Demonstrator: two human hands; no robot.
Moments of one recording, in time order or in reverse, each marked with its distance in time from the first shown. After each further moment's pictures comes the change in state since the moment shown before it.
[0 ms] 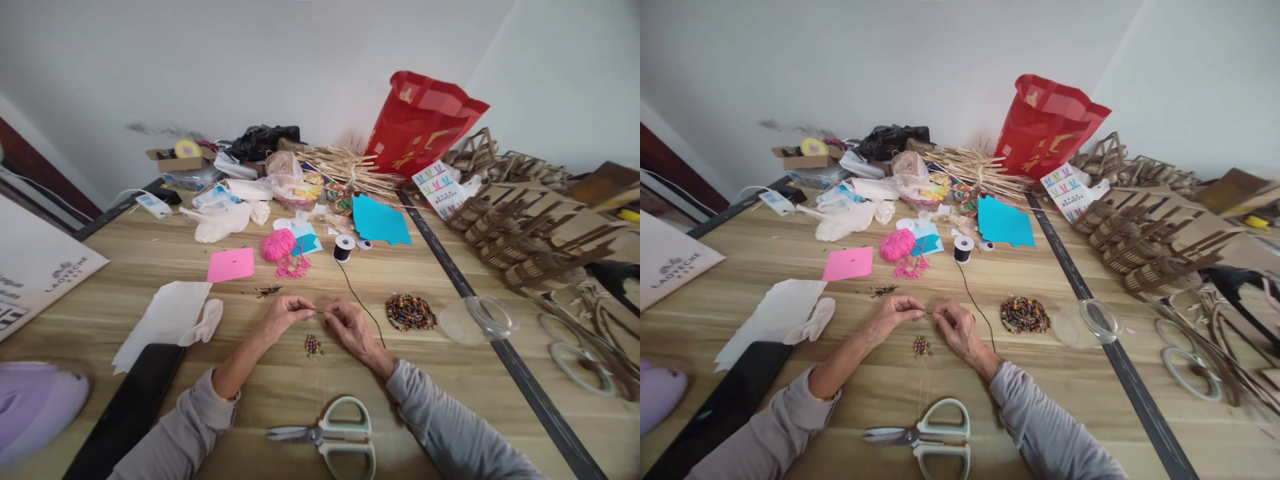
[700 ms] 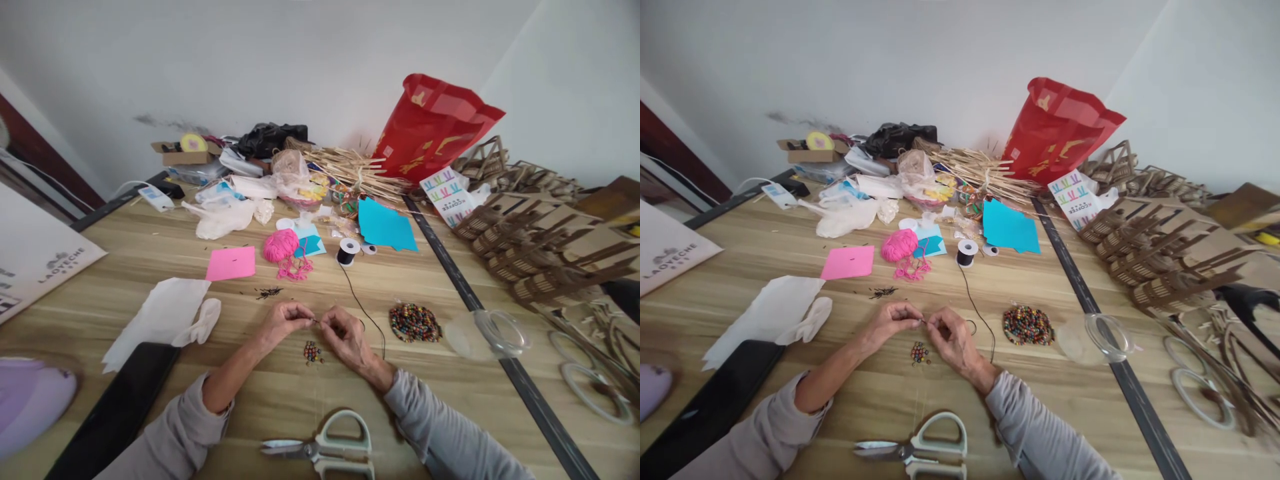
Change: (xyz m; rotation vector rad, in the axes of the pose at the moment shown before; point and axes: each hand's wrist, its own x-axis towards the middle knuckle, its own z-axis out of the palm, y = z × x) left_hand -0.003 -0.009 -0.004 -0.048 -0.031 0.004; right_hand 0.000 -0.004 0.011 0.056 -0.029 0.004
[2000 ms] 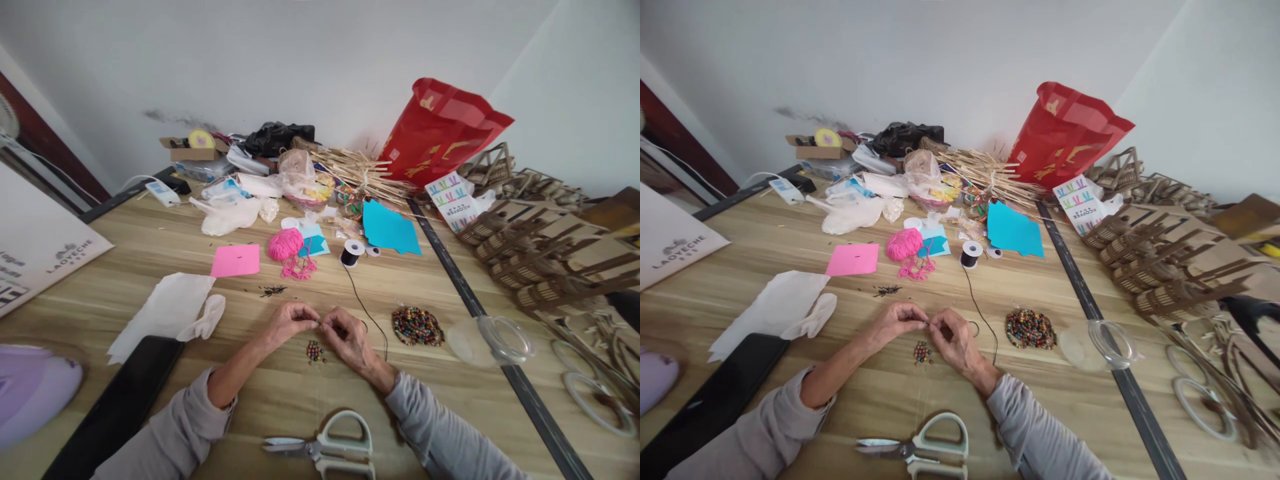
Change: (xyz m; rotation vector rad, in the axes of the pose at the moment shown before) left_hand -0.002 0.002 0.003 -0.042 -0.012 0.006; right_hand 0.001 -0.003 0.000 -0.060 -0.017 -0.051
